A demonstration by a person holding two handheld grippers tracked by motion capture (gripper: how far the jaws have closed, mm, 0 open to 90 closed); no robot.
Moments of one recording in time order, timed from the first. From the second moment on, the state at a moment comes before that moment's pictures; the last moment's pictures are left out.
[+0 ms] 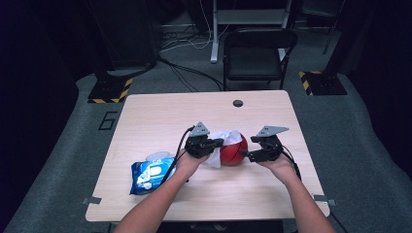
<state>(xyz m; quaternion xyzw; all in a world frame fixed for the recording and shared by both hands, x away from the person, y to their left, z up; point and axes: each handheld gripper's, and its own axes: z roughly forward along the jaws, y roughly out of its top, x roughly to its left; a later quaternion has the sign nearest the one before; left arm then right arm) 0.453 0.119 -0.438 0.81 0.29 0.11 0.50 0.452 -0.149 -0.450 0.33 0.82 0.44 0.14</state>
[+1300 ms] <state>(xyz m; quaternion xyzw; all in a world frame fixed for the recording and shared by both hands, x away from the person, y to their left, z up) 0.461 0.133 -0.442 0.80 0.31 0.11 0.50 0.430 -0.127 -0.451 0.28 0.86 0.42 0.10</state>
